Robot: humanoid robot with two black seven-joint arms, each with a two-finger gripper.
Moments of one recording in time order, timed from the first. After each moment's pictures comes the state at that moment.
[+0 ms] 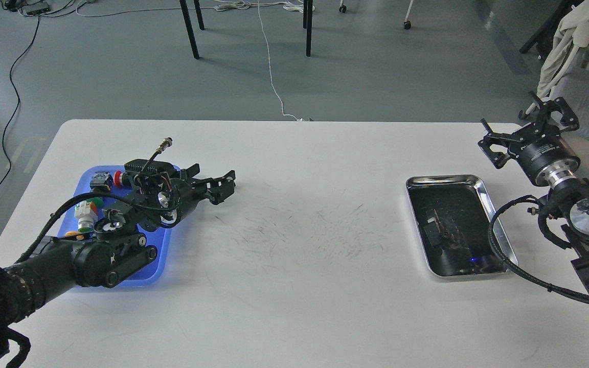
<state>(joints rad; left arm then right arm) -0.78 0.22 -0.19 -0.62 1.55 0.25 -0.19 0.55 -0.38 1.16 0.67 0.12 0.41 -0.03</state>
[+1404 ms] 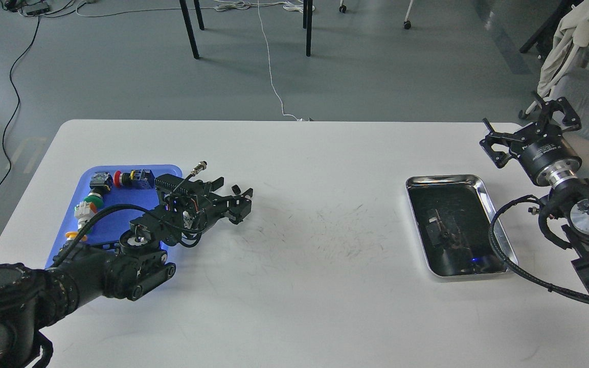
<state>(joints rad) -0.77 0.11 -0.02 -0.50 1.55 0.34 -0.20 0.55 -0.38 1.17 0.67 0.12 0.41 -0.02</state>
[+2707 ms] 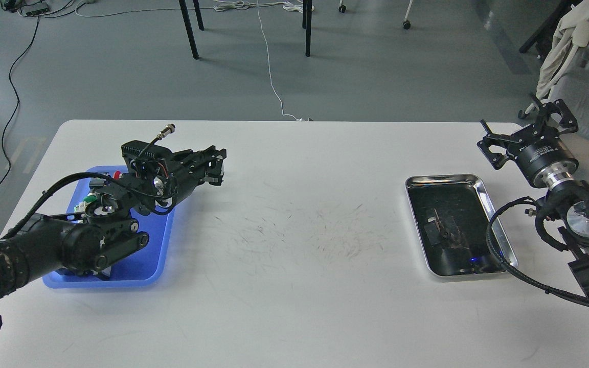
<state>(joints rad) -0.91 0.40 0.00 -0.82 1.43 0.30 -0.19 0.54 -0.37 1.16 0.68 0.12 0.41 -0.01</state>
